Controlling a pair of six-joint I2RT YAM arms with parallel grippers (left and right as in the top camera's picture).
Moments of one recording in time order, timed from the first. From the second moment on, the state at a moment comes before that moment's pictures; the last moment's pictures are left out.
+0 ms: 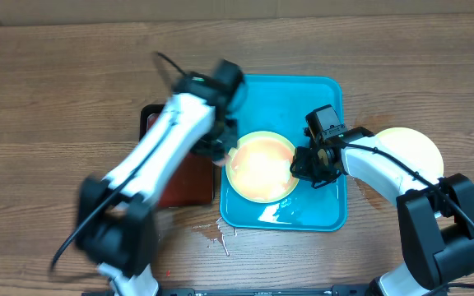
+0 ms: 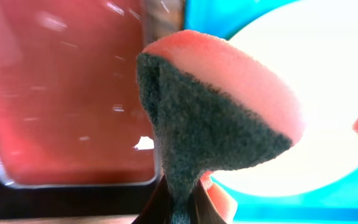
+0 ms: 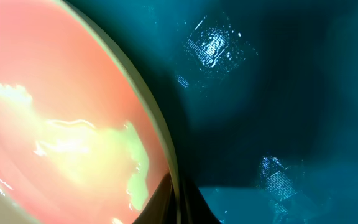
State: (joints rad) left arm -0.43 1.87 1.60 -1.26 0.04 -0.48; right arm 0.35 1.76 0.97 -0.61 -0.25 0.51
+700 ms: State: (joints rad) left arm -0.12 1.83 1.21 -0.97 0.00 -0.46; right arm 0.35 1.76 0.97 -0.60 -0.25 0.51
